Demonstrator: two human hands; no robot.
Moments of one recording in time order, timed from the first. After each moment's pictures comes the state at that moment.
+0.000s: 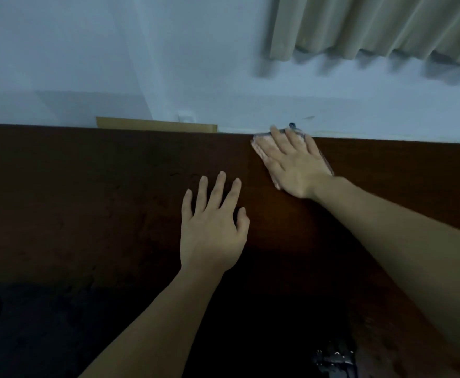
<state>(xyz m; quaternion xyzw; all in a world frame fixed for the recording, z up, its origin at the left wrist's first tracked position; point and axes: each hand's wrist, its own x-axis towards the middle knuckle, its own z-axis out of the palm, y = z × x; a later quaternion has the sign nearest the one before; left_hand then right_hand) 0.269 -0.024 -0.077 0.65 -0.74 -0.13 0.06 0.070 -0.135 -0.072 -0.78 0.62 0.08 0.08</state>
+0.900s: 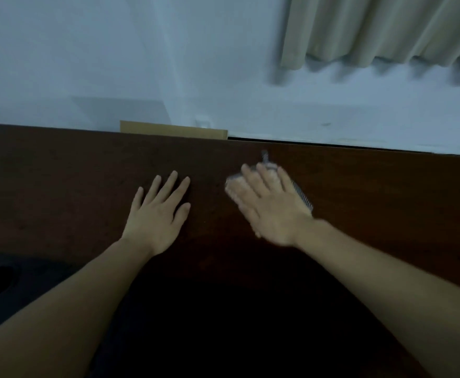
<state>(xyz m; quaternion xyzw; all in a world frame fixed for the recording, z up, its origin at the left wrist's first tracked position) 0.336 -0.039 -0.064 0.68 -0.71 -0.15 -0.05 0.075 -0.069 -0.065 -0.86 0.49 0.12 0.08</state>
